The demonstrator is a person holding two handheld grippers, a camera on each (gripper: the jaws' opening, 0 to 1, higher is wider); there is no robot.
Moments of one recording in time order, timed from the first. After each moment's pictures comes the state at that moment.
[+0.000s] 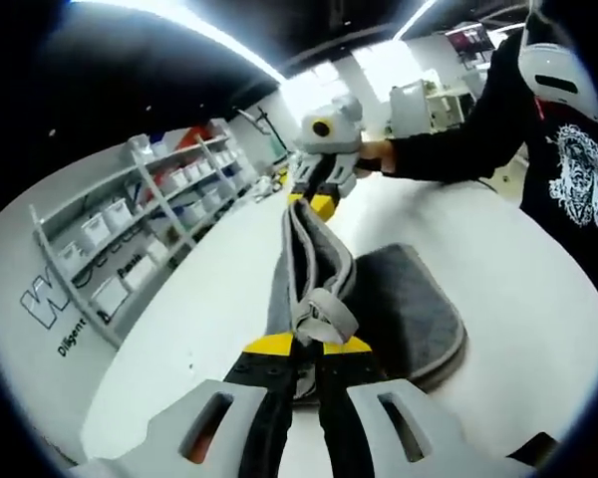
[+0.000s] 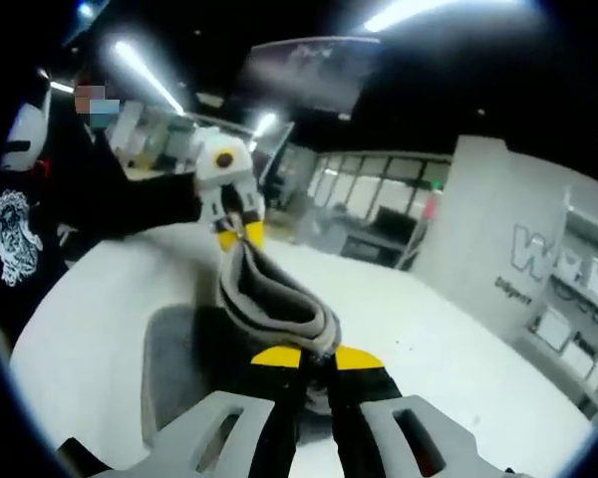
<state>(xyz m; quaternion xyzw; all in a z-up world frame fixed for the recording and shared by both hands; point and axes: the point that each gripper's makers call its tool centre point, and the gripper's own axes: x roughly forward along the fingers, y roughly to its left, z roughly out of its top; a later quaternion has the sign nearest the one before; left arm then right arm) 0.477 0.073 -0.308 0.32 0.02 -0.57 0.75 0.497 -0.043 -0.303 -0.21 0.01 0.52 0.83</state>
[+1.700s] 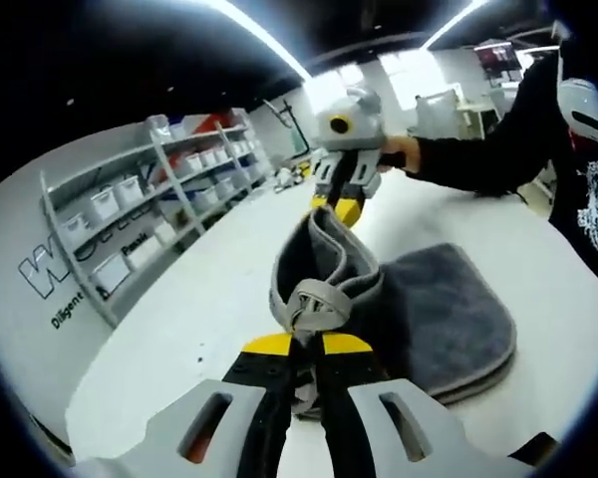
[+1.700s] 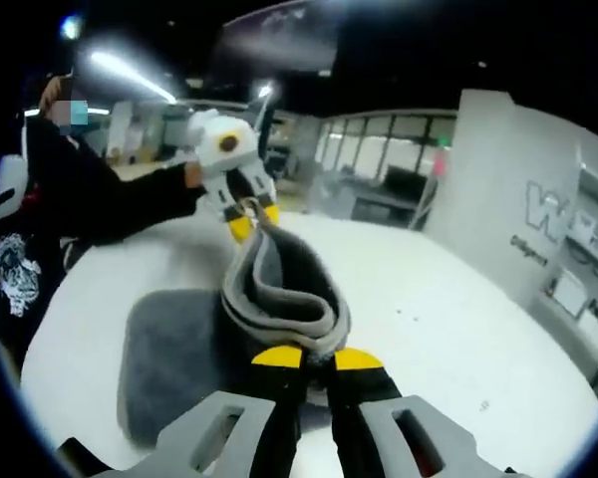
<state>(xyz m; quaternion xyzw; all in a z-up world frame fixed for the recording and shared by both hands) 0.536 0.060 -0.313 0.29 0.05 -0.54 0.79 0.546 -0.042 -0.318 -0.21 0.10 0.52 0.82</state>
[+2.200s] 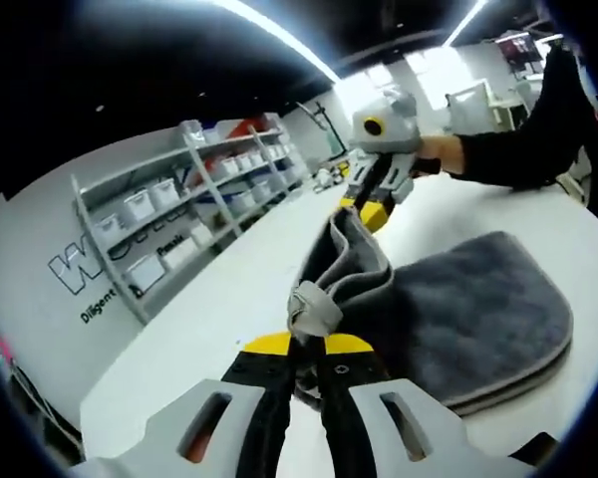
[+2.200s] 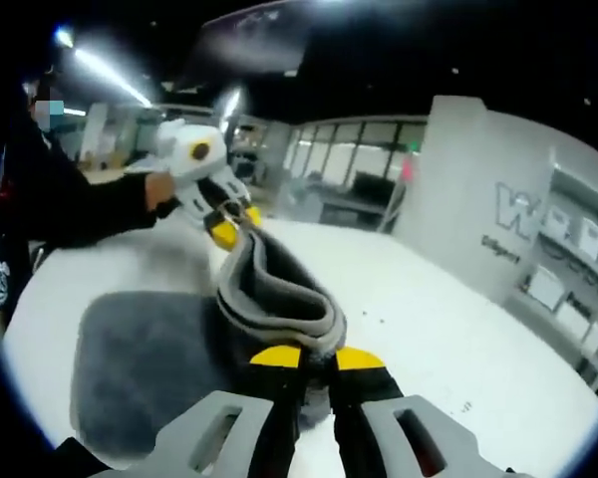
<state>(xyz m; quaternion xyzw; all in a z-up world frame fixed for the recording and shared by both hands) 0.584 0.069 -0.319 0.28 0.01 -0.47 0.84 0.589 -0.047 -0.327 -0.21 0.08 0.46 0.86</state>
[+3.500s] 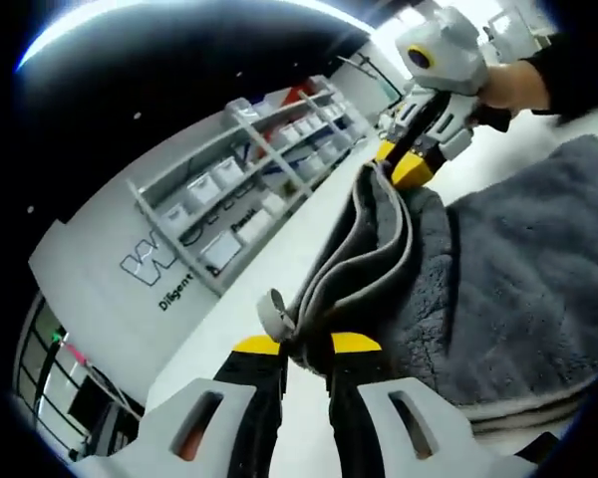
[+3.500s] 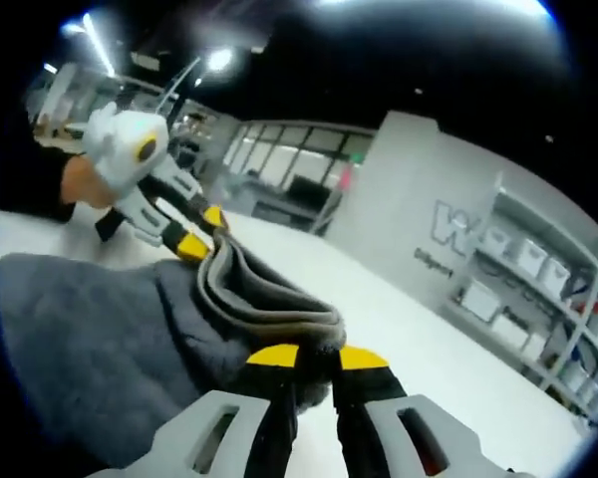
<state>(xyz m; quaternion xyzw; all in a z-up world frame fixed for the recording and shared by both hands) 0.657 0.085 -0.352 0.37 0.00 -0.30 0.88 0.653 -0.049 -0.345 -0.25 0.02 0.32 0.91</state>
